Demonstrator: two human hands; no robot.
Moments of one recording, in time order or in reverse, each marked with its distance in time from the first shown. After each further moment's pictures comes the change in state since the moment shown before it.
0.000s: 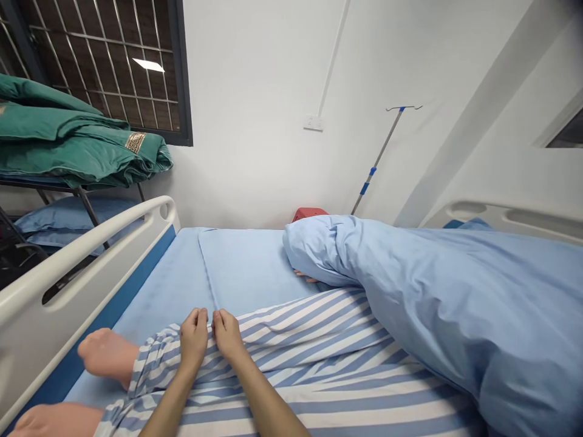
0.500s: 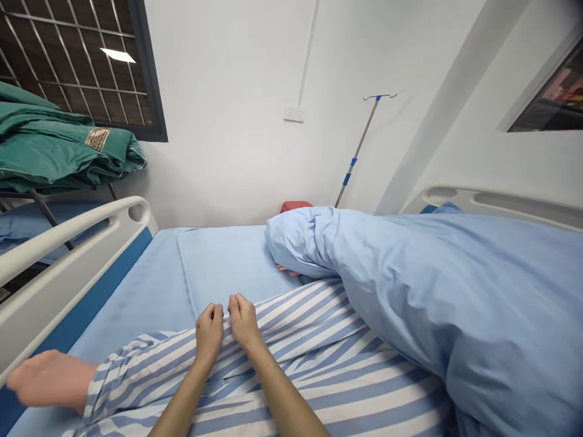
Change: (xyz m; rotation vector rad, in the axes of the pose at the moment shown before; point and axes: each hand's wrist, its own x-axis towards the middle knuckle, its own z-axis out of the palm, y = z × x) left_hand -0.025 0.046 0.089 0.019 -0.154 0.012; right_hand 0.008 0.038 -0.094 -0.026 0.171 -0.004
